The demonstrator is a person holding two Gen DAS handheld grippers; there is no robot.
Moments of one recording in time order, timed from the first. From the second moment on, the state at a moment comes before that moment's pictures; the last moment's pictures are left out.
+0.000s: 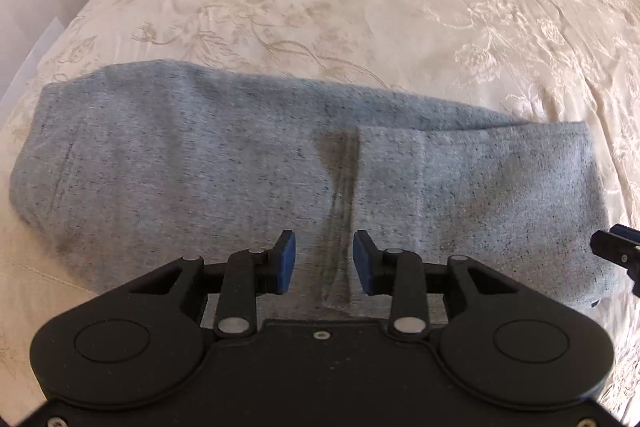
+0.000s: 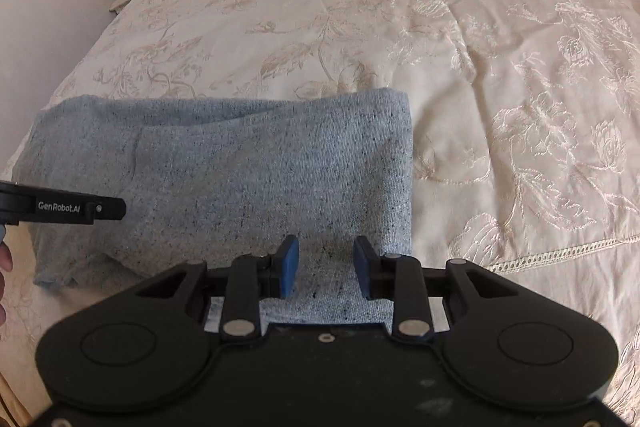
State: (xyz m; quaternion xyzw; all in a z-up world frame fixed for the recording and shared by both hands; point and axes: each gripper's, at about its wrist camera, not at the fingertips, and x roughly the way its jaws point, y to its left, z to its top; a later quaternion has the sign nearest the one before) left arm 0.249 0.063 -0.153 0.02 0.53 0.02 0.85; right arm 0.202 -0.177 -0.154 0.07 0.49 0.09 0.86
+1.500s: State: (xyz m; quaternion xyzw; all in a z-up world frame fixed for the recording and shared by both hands) left arm 0.280 0.392 -0.225 -0.14 0.52 0.07 0.84; right arm 0.195 0.098 -0.088 0.06 0.50 0.11 0.86
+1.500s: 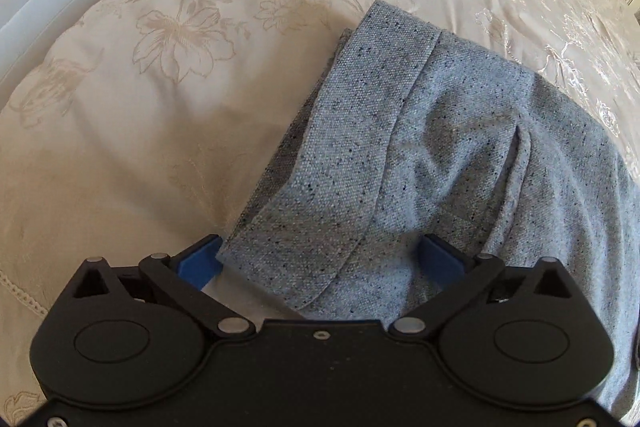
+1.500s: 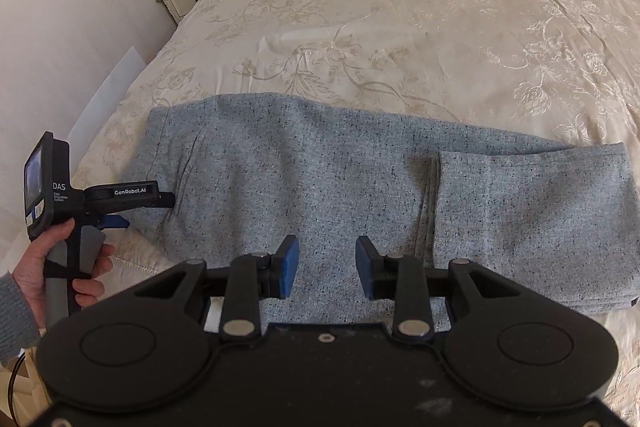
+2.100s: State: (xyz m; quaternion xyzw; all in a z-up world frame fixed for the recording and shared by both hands) left arm 0.271 0.368 -0.141 -0.14 0.44 0.07 0.88; right arm 0.197 0.080 -0.093 0.09 0.51 0.08 0.85
